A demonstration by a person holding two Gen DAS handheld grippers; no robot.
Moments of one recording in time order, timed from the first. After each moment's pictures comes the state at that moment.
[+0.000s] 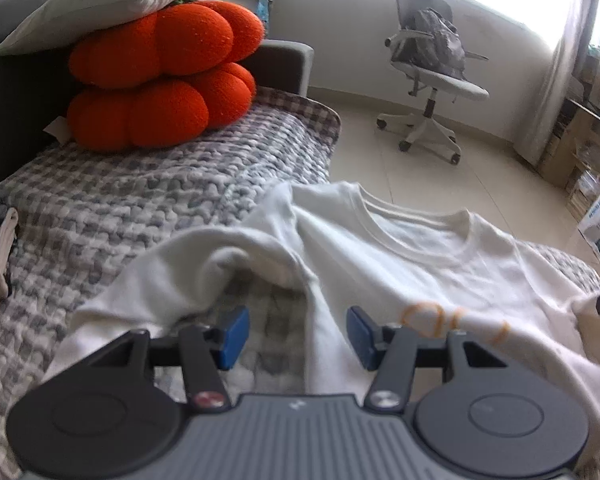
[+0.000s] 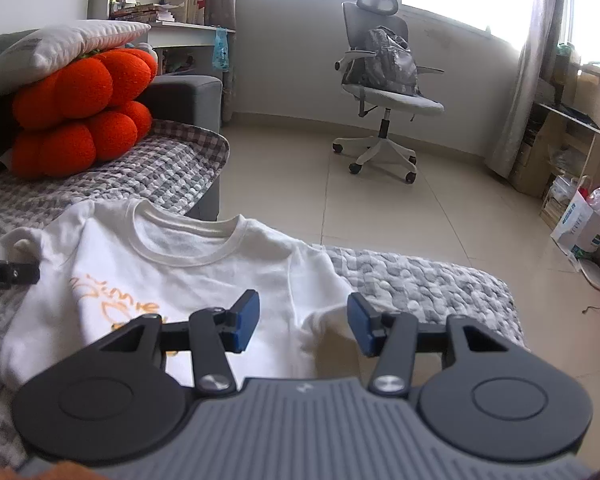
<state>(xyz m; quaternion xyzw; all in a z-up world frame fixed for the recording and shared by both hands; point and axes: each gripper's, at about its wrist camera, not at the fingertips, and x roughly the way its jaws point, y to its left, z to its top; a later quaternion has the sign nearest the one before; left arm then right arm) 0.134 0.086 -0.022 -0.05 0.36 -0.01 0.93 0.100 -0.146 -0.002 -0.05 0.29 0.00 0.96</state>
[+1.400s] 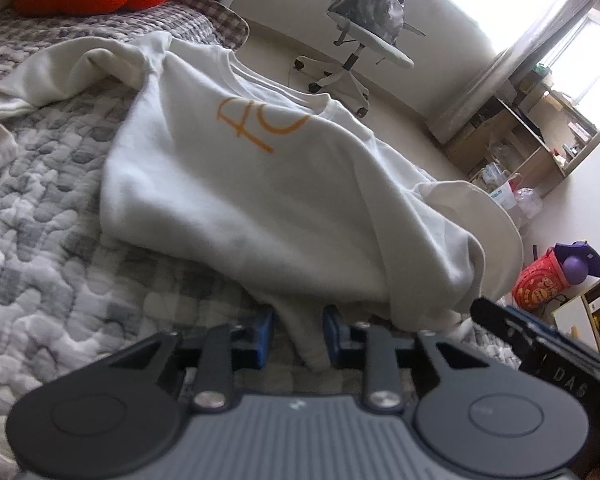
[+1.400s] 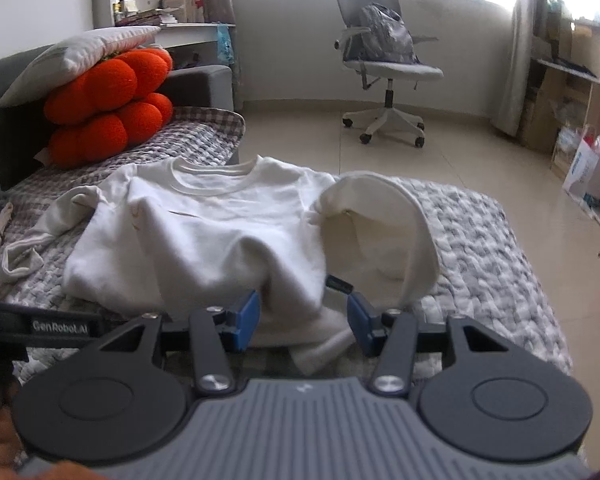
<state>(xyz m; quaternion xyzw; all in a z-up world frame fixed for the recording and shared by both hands) 0.058 0.018 -0.070 -0.19 0.43 -0.15 0.87 0.006 -0.169 -0.028 0.02 0.31 0.02 0.95</state>
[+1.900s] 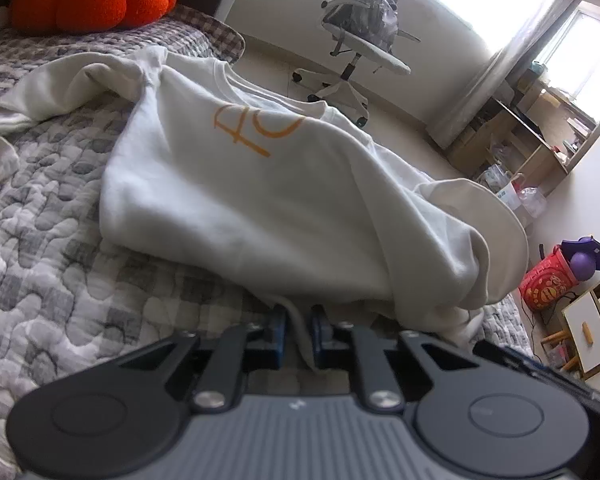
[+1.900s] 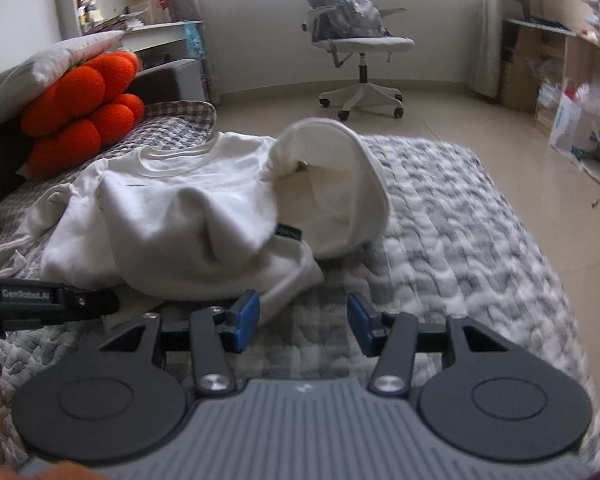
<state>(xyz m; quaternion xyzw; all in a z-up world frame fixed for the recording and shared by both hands) 0.051 0.011 -0.071 -0.17 0.41 -0.14 0.89 -0.017 -0.201 -0.056 0.08 0.33 0.00 0.94</state>
